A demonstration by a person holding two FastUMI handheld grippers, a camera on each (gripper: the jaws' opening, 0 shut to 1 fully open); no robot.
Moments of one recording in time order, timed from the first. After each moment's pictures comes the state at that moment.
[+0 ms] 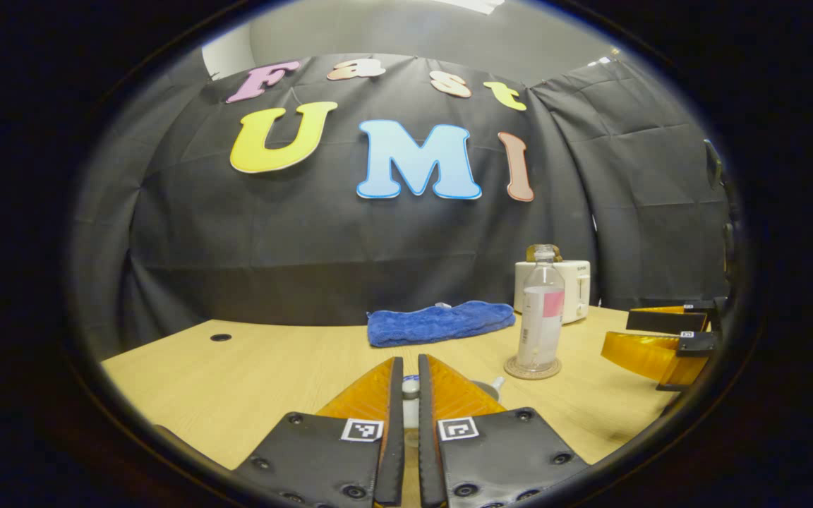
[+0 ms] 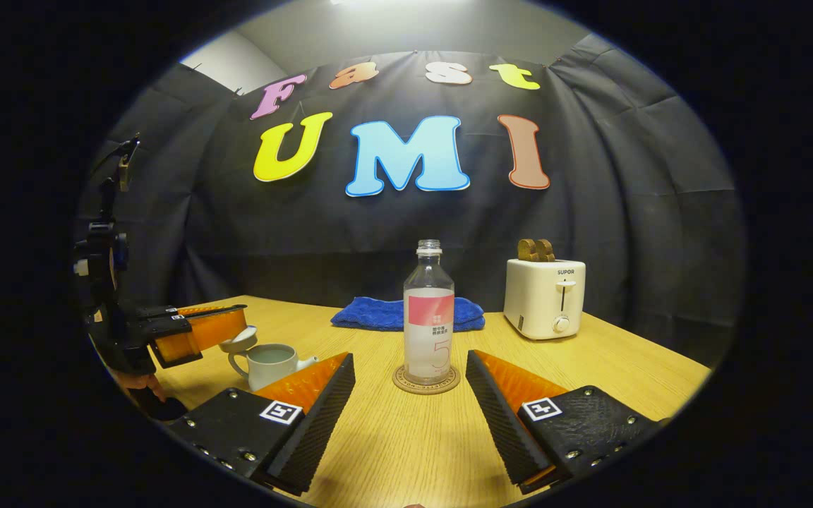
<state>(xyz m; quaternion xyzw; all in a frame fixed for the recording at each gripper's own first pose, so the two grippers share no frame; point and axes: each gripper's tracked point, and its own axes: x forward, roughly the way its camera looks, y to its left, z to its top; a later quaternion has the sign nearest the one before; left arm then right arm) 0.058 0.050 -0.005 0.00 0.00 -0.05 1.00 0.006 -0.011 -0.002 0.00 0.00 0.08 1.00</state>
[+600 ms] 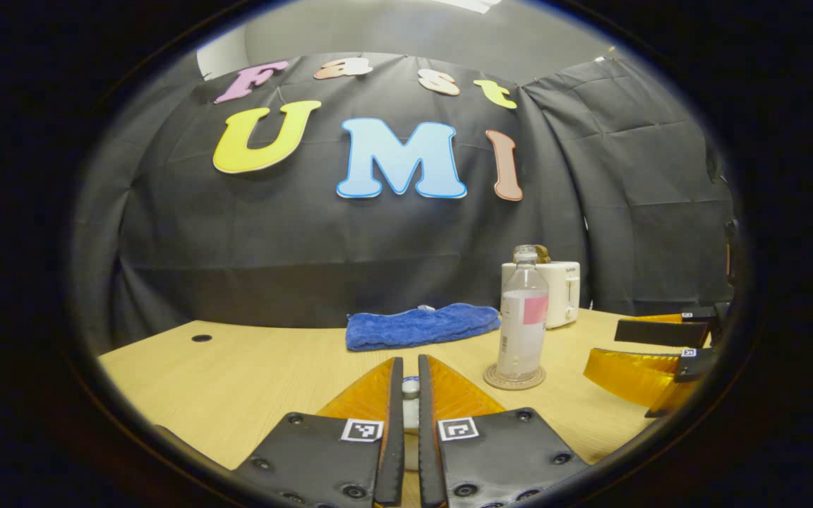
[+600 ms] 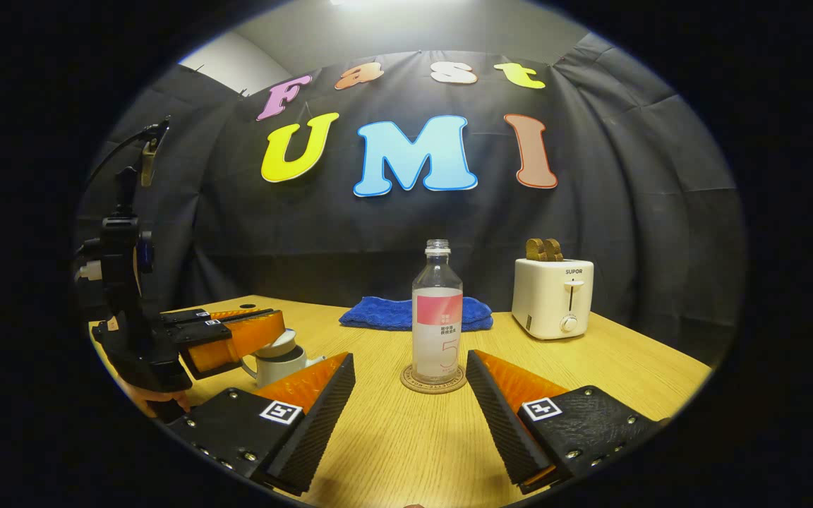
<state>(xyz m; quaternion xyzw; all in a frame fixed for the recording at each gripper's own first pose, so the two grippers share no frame) 0.072 0.016 -0.002 0.00 0.00 -0.06 1.00 0.004 -0.005 -0.002 0.00 0.00 0.10 0.99</state>
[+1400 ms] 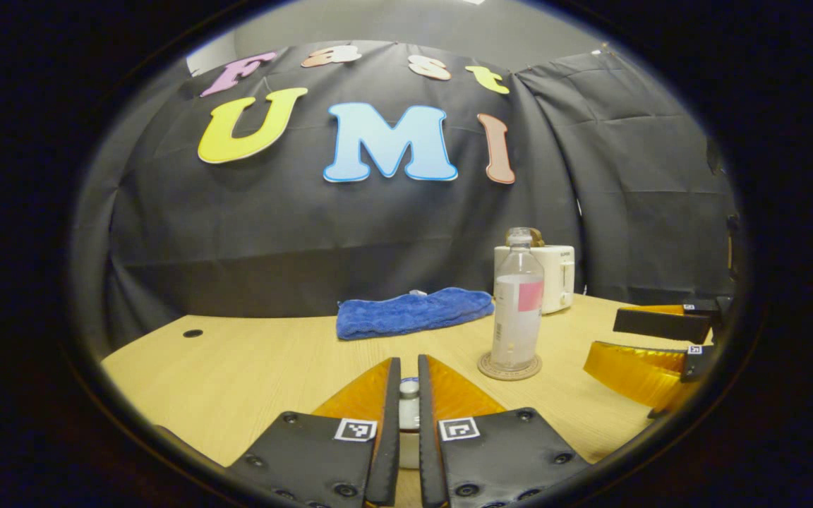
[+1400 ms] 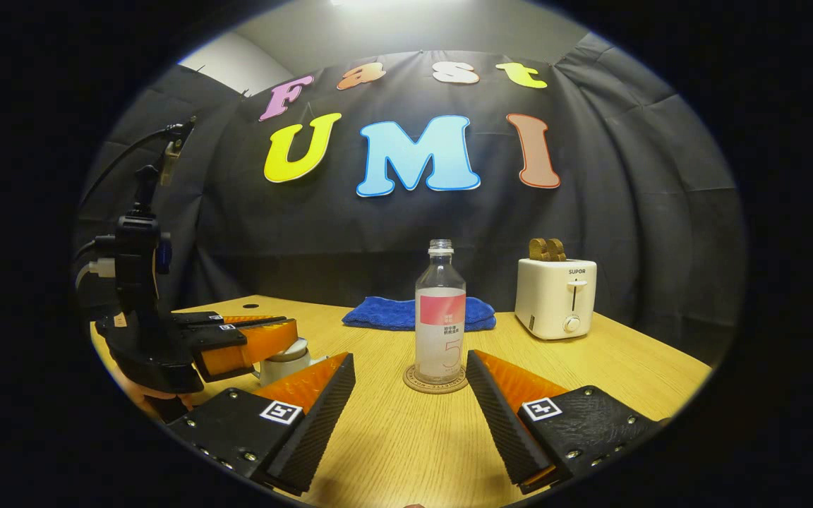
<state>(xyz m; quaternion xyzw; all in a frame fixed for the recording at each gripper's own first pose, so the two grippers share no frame) 0.080 0.009 -0.013 0.01 0.04 -0.08 1.00 0.004 -0.004 -0.002 0.00 0.00 0.11 0.99</state>
